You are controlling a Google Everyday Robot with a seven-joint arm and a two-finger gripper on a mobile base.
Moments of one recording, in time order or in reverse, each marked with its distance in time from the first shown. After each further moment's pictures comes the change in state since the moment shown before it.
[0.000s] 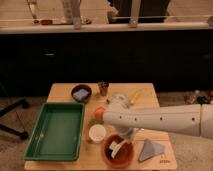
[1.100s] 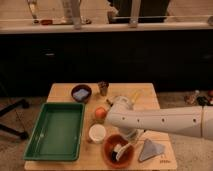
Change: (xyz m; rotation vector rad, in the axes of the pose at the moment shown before) arm 0.015 0.019 0.019 -0.063 0.004 0.029
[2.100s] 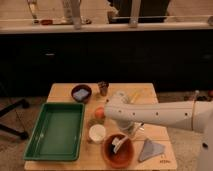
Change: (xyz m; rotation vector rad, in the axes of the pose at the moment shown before) arm 0.005 -0.036 -0.011 0.020 0.007 -0.007
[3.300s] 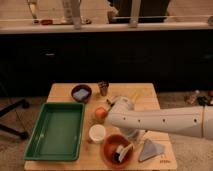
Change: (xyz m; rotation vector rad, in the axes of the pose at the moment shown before) arm 0.005 0.046 0.014 -0.045 0.005 -0.026
